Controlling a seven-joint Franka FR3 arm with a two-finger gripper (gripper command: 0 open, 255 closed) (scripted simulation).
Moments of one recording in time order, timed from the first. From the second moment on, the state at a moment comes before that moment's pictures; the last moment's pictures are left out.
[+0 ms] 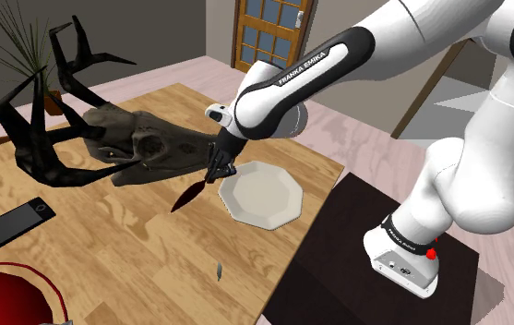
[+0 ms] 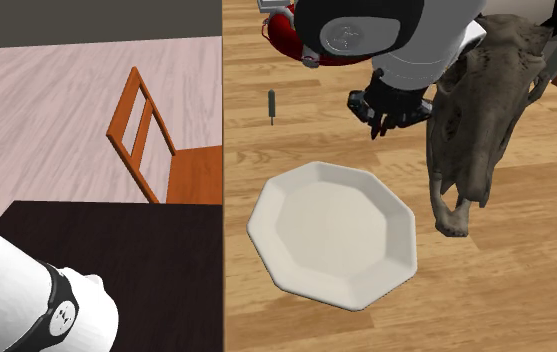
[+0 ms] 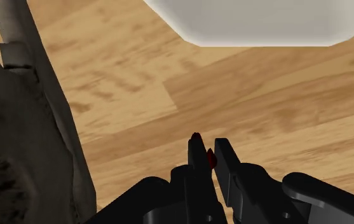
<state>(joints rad) 0.49 0.15 0.05 -2.32 0.69 2.72 -1.36</state>
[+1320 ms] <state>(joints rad) 0.29 -0.22 -0.16 -2.78 0.76 2.62 -1.84</state>
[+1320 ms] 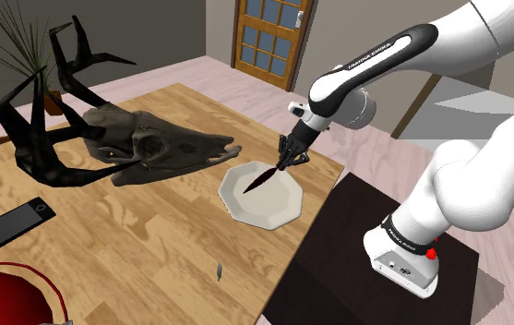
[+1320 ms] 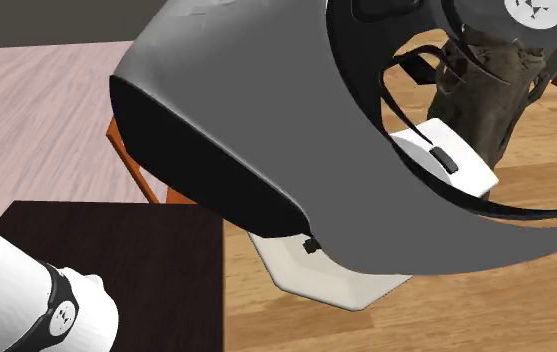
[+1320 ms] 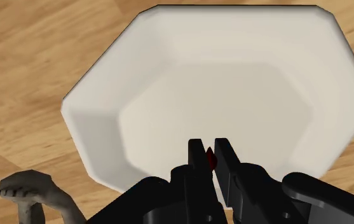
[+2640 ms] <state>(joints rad) 0.35 -0.05 -0.18 -2.75 1.04 2.71 -2.10</state>
